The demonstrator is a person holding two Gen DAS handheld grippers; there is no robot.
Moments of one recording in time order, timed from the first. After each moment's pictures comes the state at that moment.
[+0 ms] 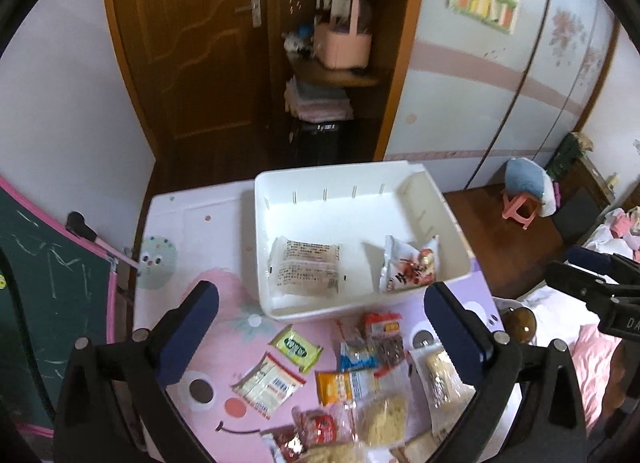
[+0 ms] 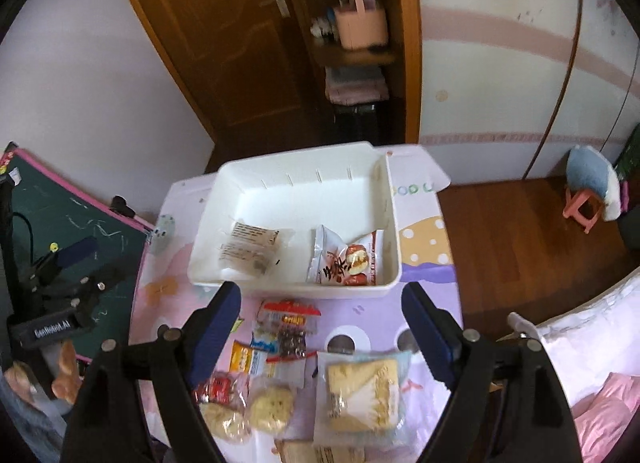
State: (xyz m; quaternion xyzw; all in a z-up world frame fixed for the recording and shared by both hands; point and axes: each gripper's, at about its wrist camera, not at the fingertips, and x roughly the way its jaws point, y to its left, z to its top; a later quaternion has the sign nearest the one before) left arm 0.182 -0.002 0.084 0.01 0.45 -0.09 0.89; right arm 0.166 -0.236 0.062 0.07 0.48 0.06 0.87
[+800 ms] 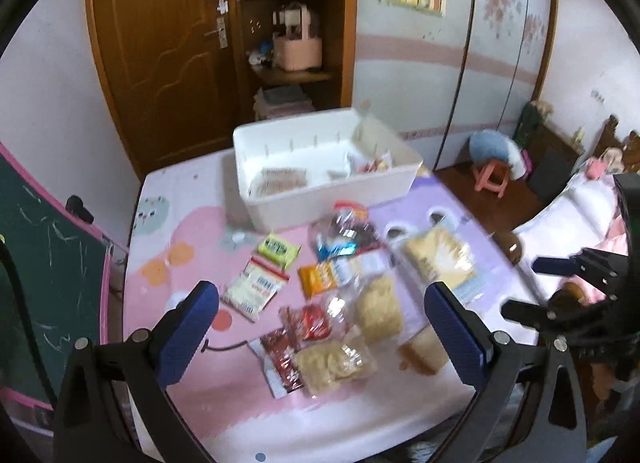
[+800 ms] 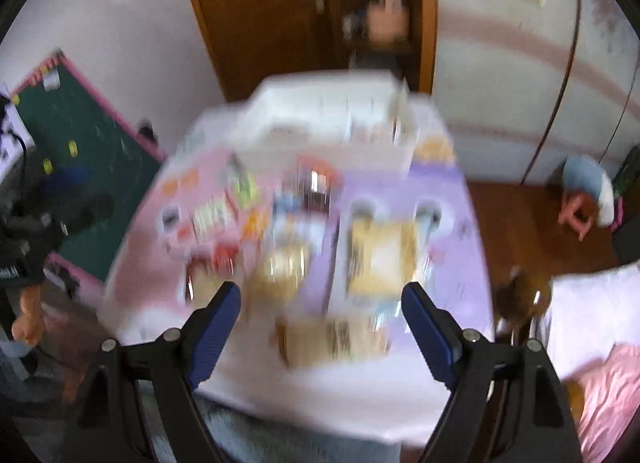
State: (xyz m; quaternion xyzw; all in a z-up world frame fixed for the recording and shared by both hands) left arm -0.007 0.012 0.011 0.07 0.41 -0.15 0.90; right arm -0.024 -0.192 -0.033 0.01 0.49 0.09 0.87
